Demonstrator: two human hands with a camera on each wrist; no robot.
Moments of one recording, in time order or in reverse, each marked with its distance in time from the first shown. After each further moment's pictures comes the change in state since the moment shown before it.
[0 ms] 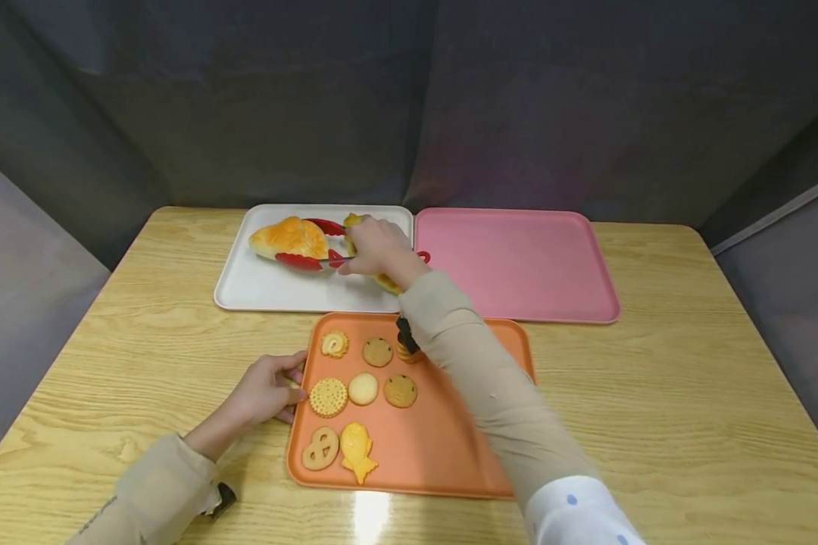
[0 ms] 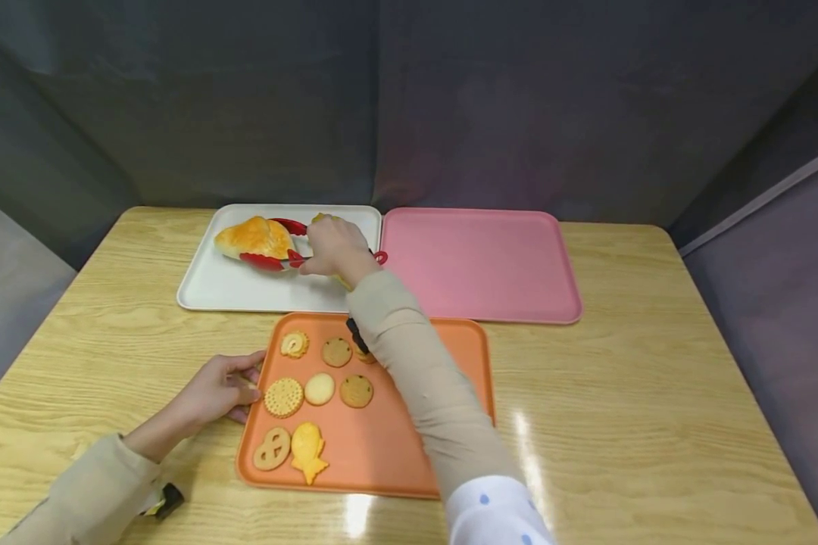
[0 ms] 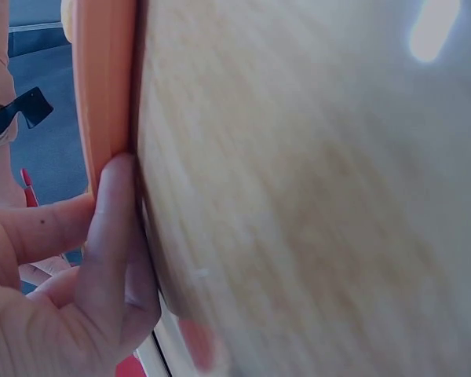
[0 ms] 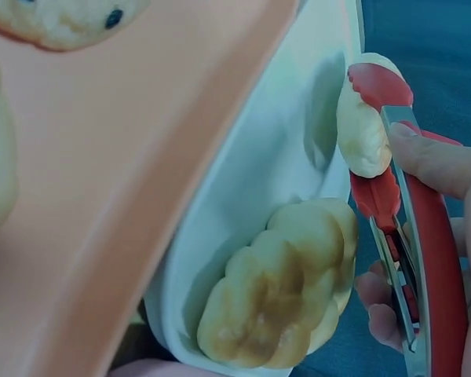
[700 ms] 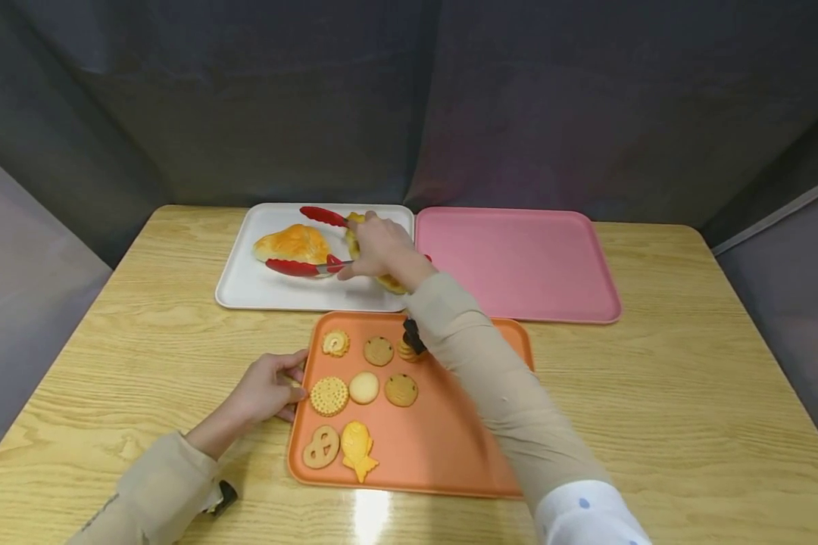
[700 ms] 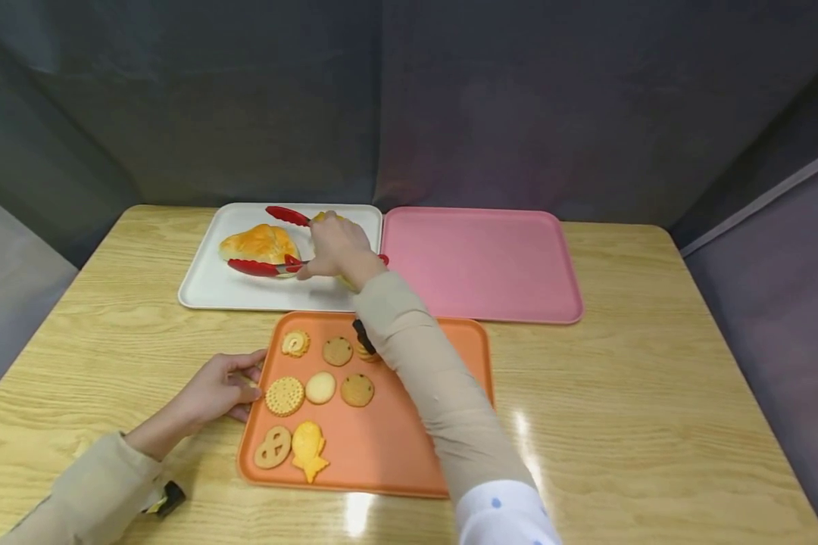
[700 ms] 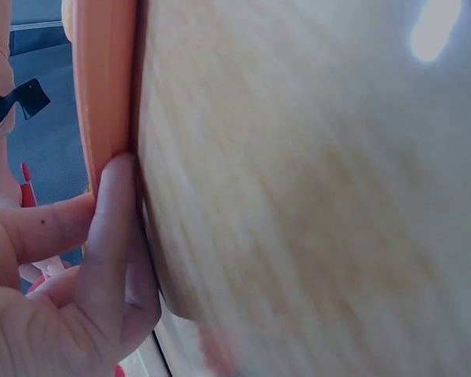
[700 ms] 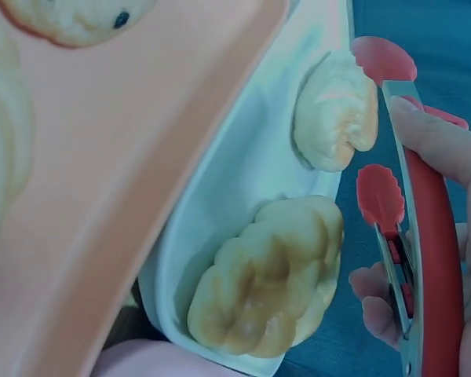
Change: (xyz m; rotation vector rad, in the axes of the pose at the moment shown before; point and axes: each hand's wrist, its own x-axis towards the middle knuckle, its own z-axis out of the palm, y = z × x) left_hand 0.004 0.000 -0.001 0.008 -0.005 0.002; right_hand -0.005 0.001 -0.002 0.031 0.005 0.046
